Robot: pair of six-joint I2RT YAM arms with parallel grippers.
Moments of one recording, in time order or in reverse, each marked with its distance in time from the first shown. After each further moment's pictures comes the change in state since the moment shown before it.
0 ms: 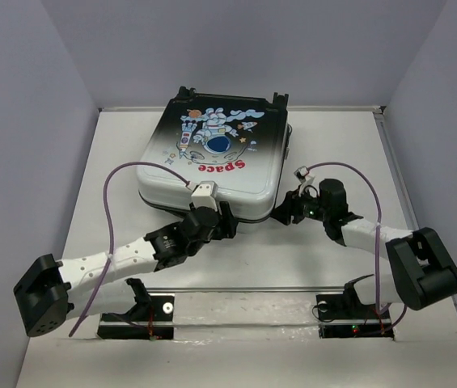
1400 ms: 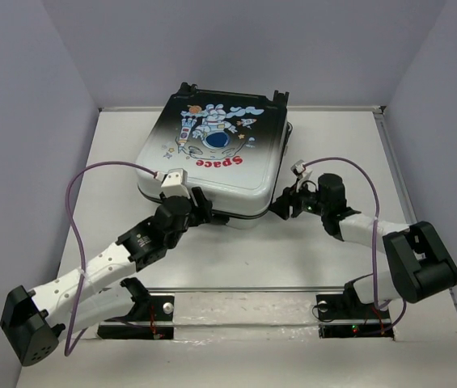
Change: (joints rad) left arm 0.195 -0.219 0.014 -0.161 -0.053 0.097; right arm 0.002 0.073 0.050 0.056 0.011 -0.145
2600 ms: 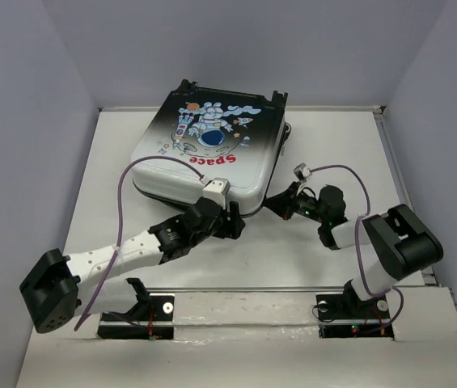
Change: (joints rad) left arm -0.131 0.221 -0.001 0.138 0.268 0.050; right arm 0.018 0.205 -0.109 0.678 -0.116 0.271
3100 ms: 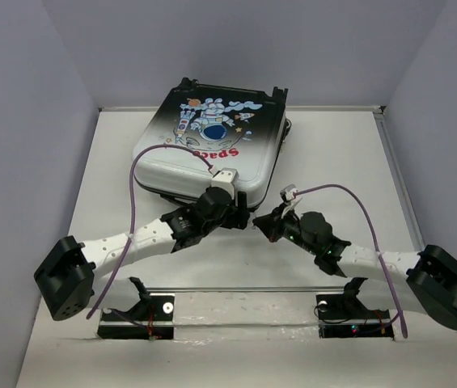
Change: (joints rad) left arm 0.016 0.177 0.171 -0.013 -0.048 0.033; right arm 0.443 -0.417 -0.096 -0.441 0.631 -0.018
